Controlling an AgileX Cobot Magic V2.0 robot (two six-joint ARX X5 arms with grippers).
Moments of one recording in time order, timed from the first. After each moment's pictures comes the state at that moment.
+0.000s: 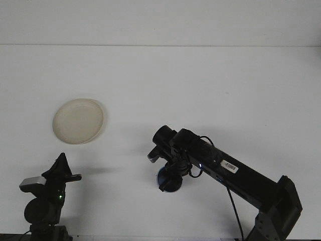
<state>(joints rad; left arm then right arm) 0.02 0.01 0.03 0.10 -0.03 -0.38 0.81 1.75 1.43 -1.24 -0.15 -0.02</state>
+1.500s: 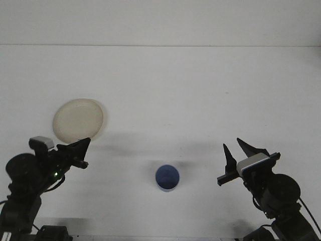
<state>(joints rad) -0.04 0.71 0.77 -0.28 0.54 -0.28 0.45 0.49 0.64 -0.35 0.07 -0.05</state>
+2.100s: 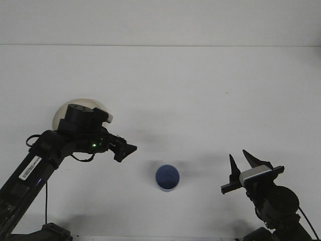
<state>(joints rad) -0.40 1.30 1.26 -0.76 0.57 -0.03 0.44 0.36 0.55 -0.41 0.13 -0.05</state>
